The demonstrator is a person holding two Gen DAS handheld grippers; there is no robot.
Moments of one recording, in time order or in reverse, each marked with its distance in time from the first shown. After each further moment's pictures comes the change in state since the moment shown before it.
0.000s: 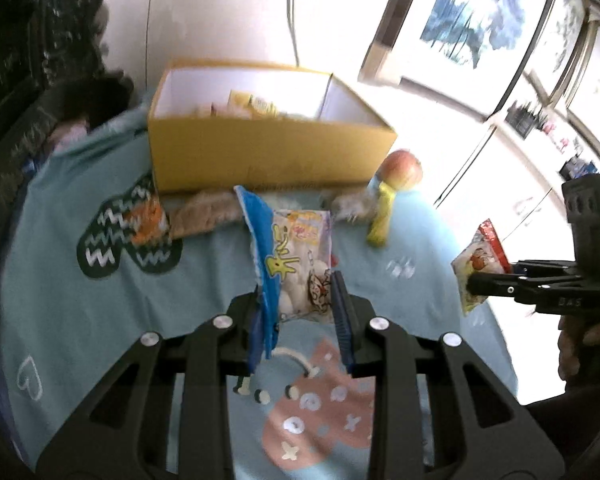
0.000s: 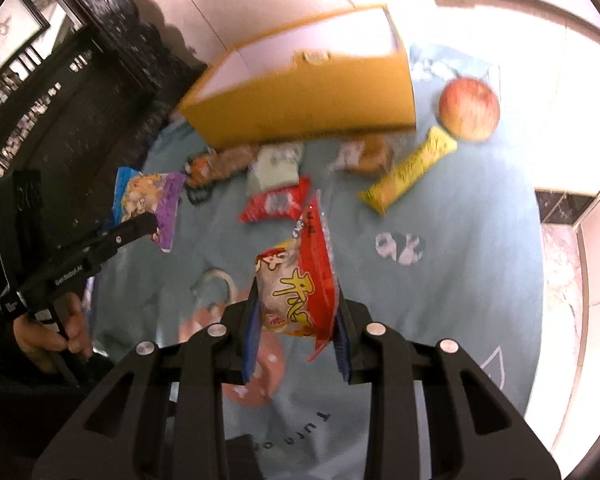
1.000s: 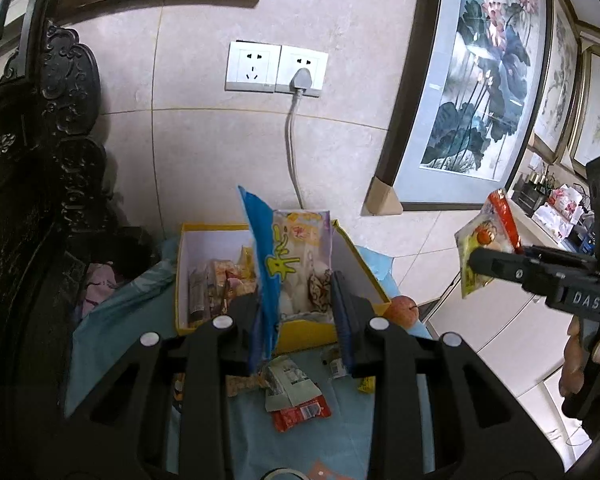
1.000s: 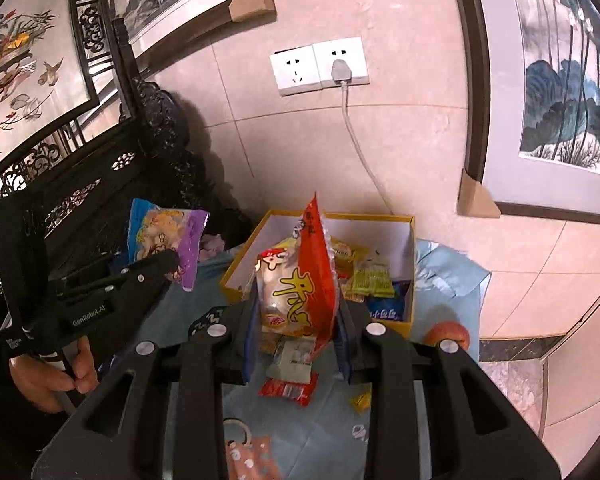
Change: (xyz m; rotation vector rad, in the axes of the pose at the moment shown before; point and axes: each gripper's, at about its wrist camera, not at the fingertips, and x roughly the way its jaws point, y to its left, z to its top) left arm -0.064 -0.034 0.156 0.037 -0.261 0.093; right arm -0.089 0.061 0.161 -0.215 -0.319 -0.057
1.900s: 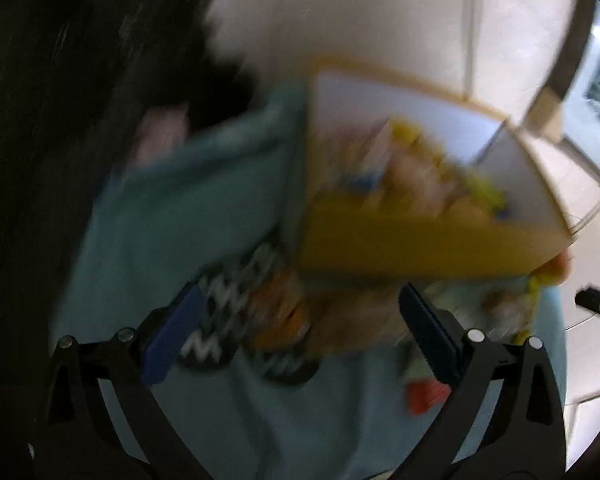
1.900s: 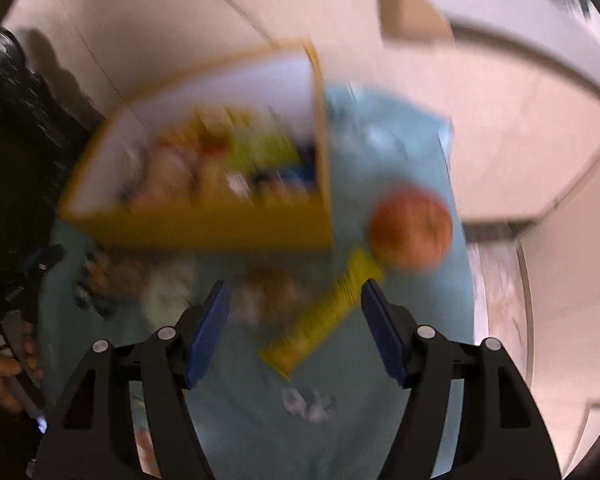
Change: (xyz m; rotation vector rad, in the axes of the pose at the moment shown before) left arm 0.139 0.136 -0.123 -0.233 0.356 0.315; right arm 0.150 -0.106 -0.125 0.245 0.419 -0.283
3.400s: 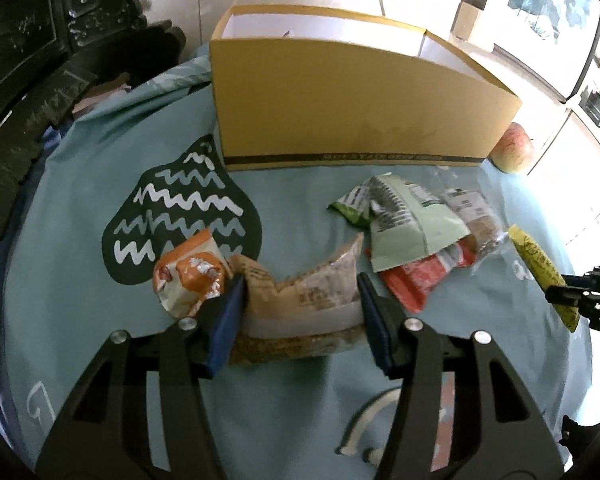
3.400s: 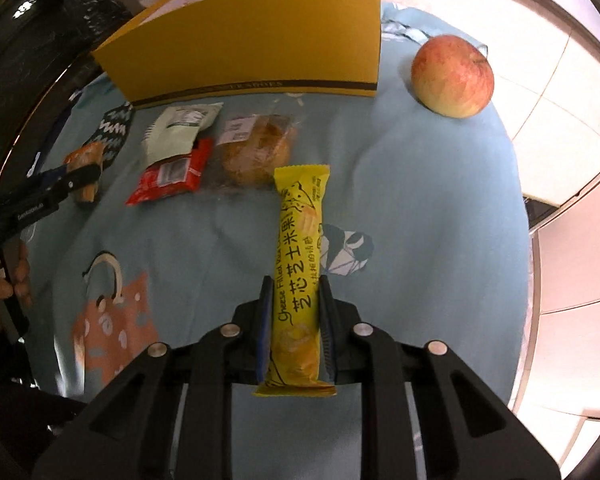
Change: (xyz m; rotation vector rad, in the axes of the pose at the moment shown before) left arm -0.002 -0.037 -0.097 0.226 -0.016 -0.130; right arm -0.002 0.015 -0.122 -0.176 0.066 0.087
